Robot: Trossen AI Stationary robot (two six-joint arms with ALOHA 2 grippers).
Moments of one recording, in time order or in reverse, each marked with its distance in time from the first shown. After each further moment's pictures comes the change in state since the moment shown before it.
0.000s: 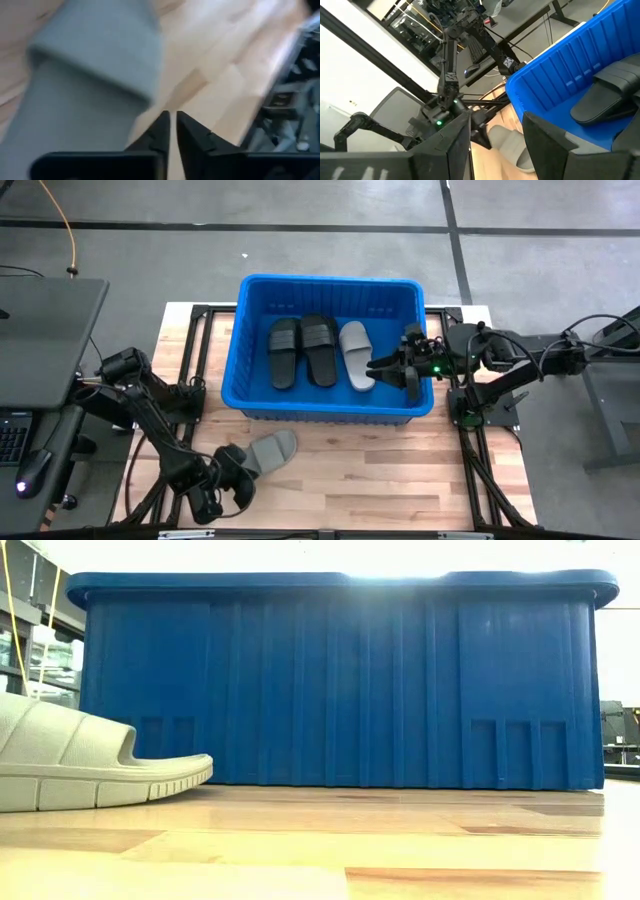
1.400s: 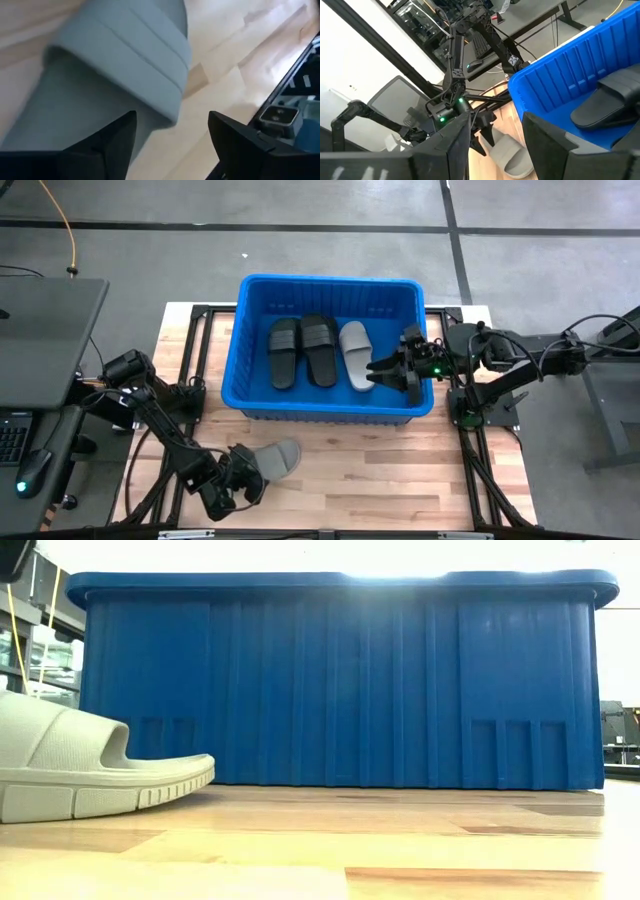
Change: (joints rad) left arm 0.075 0.037 -0.012 0.101 0.124 -0.121; right arm 0.000 0.001 0.000 0.002 -0.043 -0.083
